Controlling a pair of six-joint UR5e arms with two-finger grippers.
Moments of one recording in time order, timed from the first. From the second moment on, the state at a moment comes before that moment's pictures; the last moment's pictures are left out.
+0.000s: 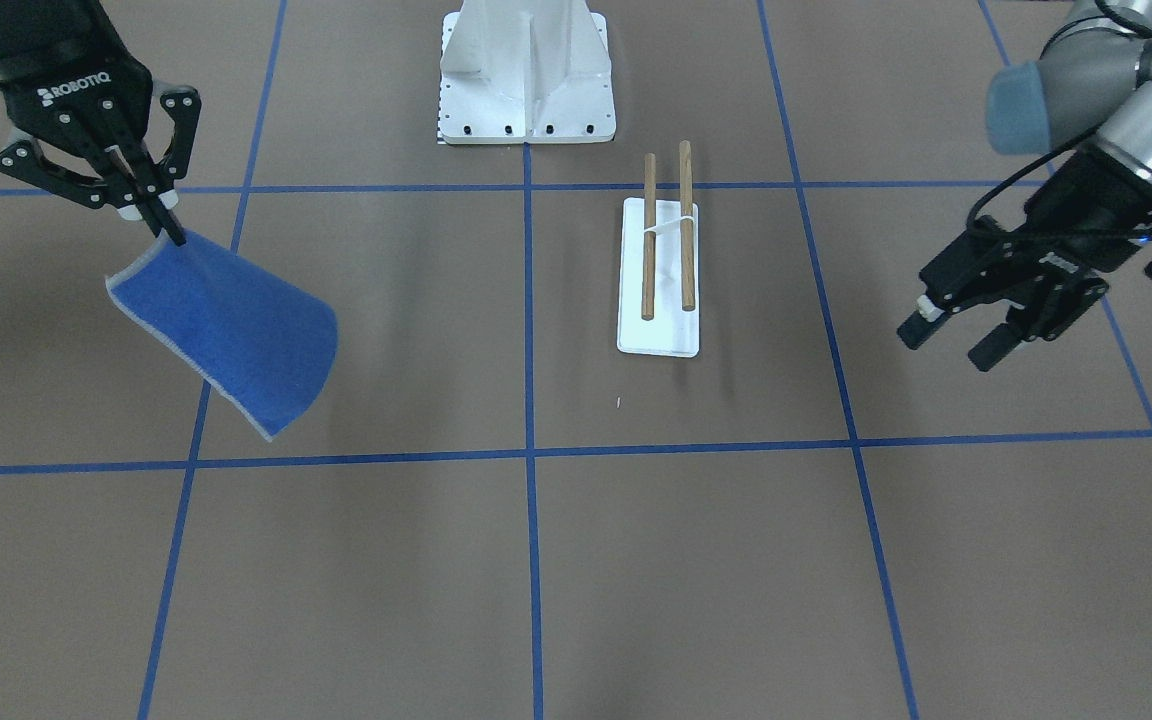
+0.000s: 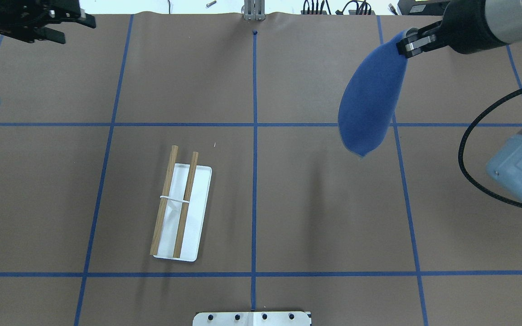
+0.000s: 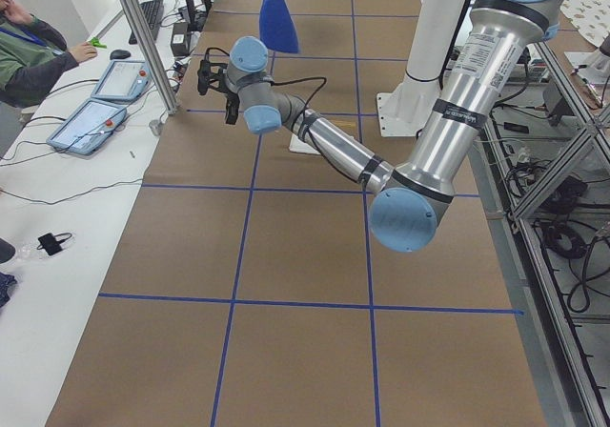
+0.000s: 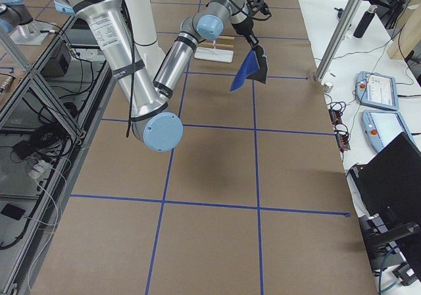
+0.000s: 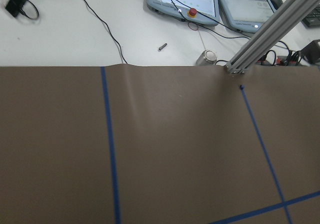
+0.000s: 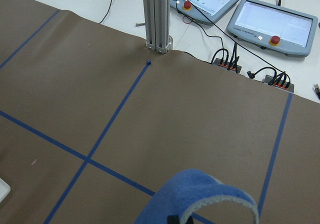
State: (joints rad) left arm -1.10 -2.00 -1.74 -2.23 -2.25 -1.30; right arm 0.95 -1.11 2.21 -1.61 1.93 0.61
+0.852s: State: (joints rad) left arm -0.83 -2.21 -1.74 -2.24 -2.12 -1.91; right arm 0.82 -1.02 2.15 -1.37 1.85 1.05
